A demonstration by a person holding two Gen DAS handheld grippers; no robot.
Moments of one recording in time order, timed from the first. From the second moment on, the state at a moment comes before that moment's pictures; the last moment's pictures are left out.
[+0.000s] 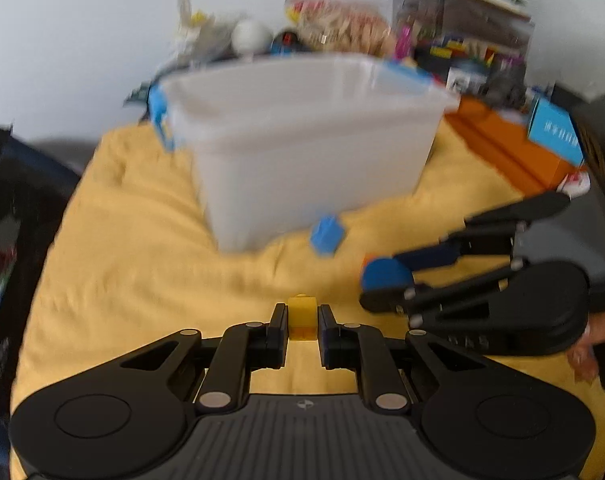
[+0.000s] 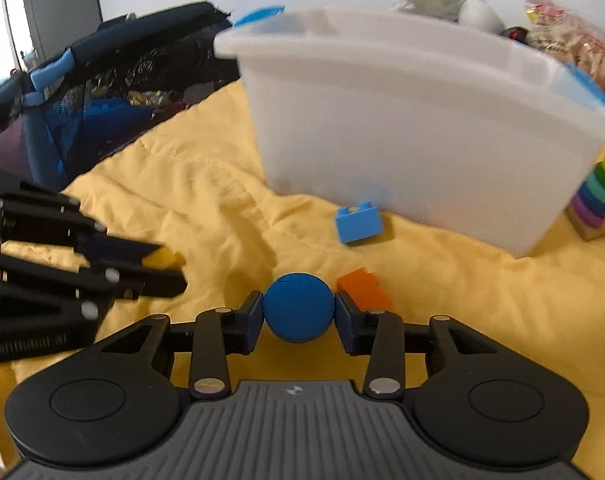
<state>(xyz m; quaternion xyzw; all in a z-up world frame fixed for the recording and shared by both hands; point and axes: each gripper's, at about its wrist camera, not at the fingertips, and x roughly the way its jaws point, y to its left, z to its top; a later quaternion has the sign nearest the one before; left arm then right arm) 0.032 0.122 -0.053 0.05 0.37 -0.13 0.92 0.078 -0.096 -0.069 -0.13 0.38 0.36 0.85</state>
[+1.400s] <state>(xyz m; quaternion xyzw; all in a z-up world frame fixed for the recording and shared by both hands) 0.169 0.106 0.013 0.05 0.34 -0.05 0.94 0.204 -0.116 0.029 -0.07 0.32 0.24 0.91</state>
